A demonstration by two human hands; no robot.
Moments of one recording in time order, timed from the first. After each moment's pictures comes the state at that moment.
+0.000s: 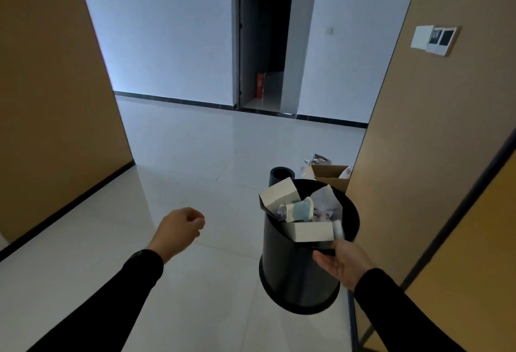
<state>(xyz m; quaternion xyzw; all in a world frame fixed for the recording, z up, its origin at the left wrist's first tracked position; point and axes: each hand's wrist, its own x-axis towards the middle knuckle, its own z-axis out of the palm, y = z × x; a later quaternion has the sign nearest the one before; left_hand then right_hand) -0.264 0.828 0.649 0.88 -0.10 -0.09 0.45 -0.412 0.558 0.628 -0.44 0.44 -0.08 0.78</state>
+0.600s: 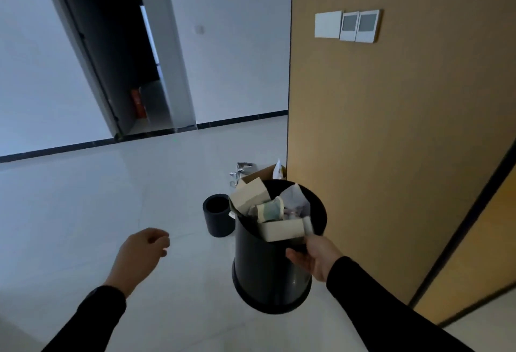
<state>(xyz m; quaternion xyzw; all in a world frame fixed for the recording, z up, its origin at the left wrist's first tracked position) 0.099 0.657 0.658 0.85 -0.26 -0.16 0.43 -0.136 0.454 0.607 -0.31 0.52 -0.24 0.76</state>
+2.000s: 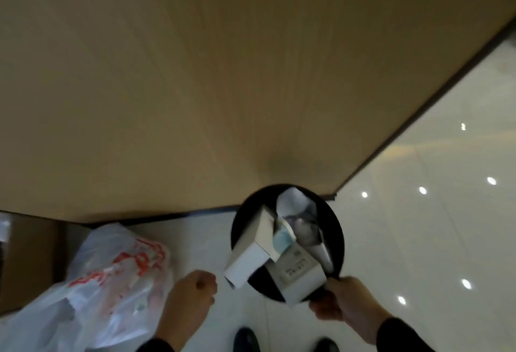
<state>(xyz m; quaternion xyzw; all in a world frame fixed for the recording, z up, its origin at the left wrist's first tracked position) 0.125 0.052 0.210 0.61 -0.58 -0.53 -0.10 -0.064 0.246 0.179 0.21 0.67 -0.44 0.56</state>
